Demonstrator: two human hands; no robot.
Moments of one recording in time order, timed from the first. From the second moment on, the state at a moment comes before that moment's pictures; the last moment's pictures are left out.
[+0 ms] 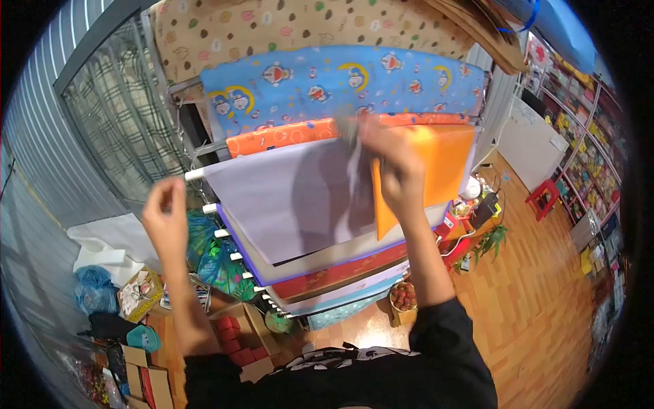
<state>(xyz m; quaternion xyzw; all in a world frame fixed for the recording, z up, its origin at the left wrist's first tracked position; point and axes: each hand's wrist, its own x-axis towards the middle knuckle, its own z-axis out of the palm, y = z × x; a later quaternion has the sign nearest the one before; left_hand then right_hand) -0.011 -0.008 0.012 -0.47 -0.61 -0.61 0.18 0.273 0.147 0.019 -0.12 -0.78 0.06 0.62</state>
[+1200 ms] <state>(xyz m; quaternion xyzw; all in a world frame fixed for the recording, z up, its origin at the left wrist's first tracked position) -0.006 0.119 0.121 -0.59 -0.58 -0.39 0.39 0.324 0.294 0.096 -0.23 -0.66 -0.32 0.63</state>
